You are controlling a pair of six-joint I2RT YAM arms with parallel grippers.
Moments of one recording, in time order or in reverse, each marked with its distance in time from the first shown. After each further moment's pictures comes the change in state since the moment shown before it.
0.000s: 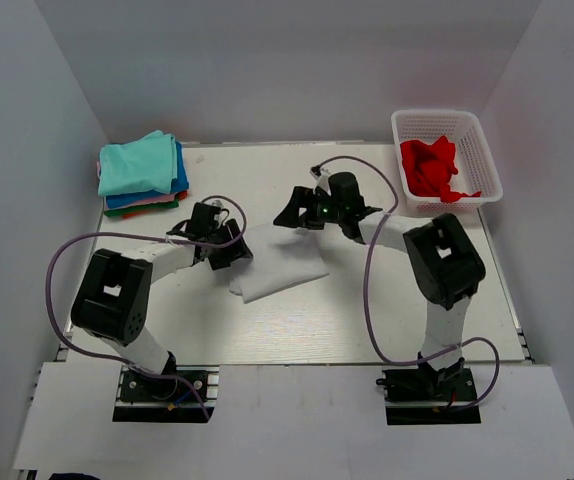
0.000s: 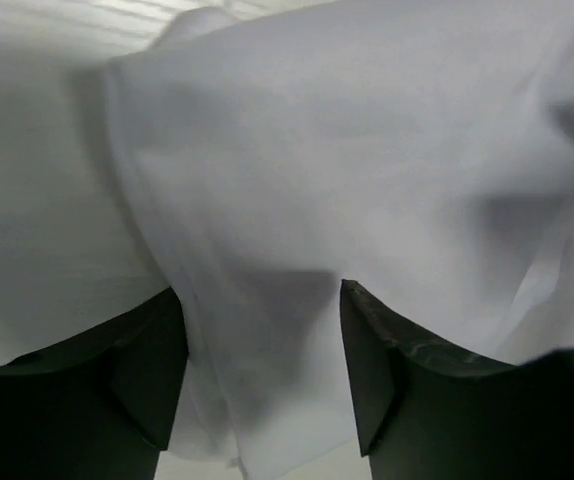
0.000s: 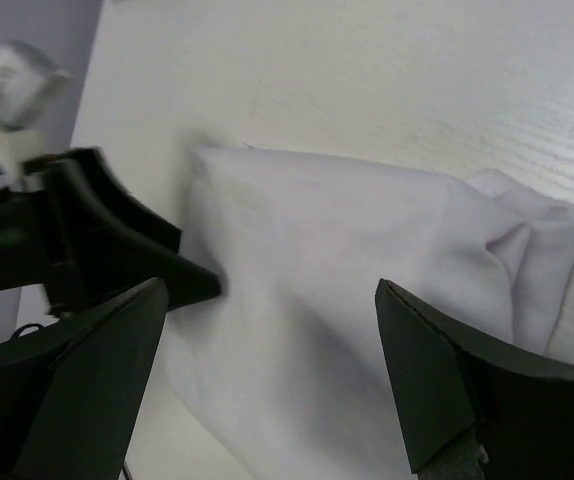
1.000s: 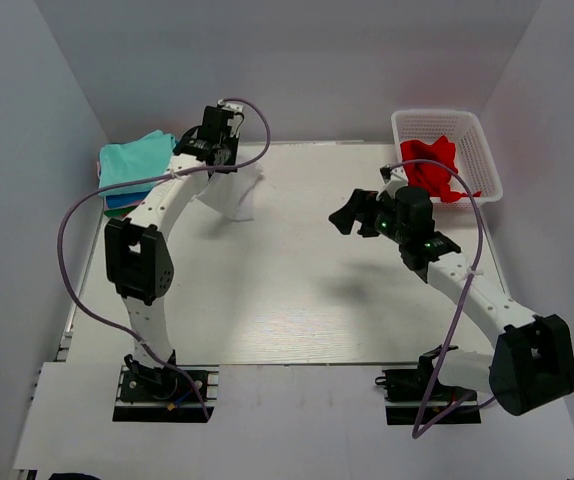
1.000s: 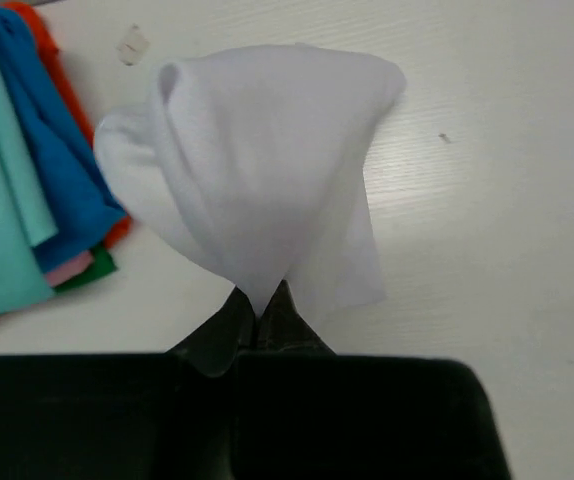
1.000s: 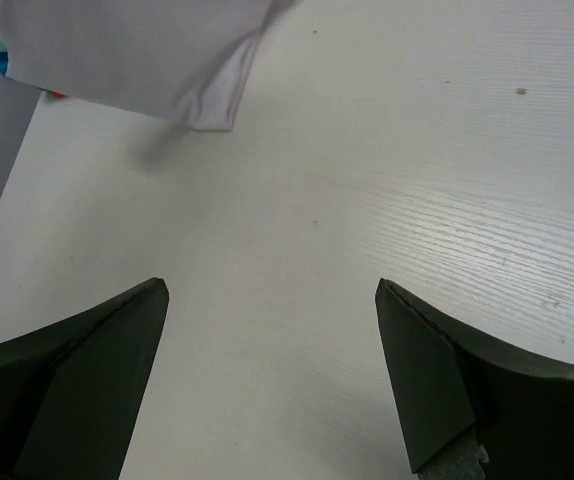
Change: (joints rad) left arm -0.012 0.330 0.998 -0.433 -0.357 0.606; right arm -0.134 -0.755 -0.358 -0.250 0.263 -0.160
